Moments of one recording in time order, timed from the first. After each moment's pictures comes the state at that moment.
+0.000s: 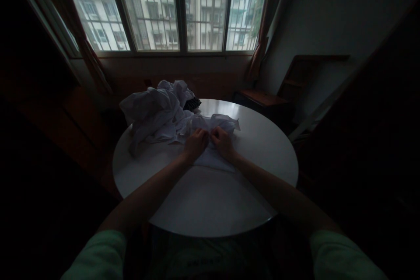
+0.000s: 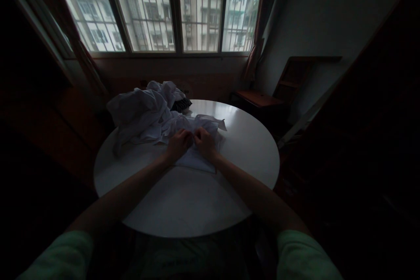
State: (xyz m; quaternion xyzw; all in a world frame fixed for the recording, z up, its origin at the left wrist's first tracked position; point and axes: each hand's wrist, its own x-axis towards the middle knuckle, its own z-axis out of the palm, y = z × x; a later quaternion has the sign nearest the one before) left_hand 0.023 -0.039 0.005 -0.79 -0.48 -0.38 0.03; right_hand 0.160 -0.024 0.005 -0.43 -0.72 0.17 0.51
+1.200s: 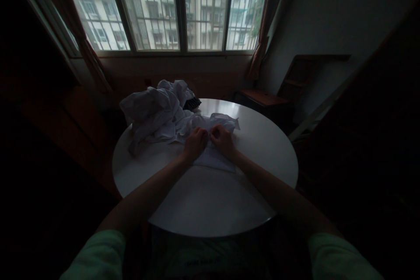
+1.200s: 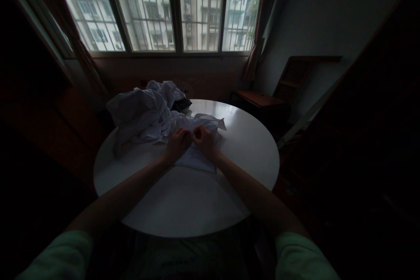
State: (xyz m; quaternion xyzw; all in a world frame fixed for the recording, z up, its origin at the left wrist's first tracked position) left_hand 0.023 -0.043 0.007 -0.78 -0.46 -0.42 0.02; right_hand 0.163 -0.024 0.011 -0.40 -0.74 0.12 0.53
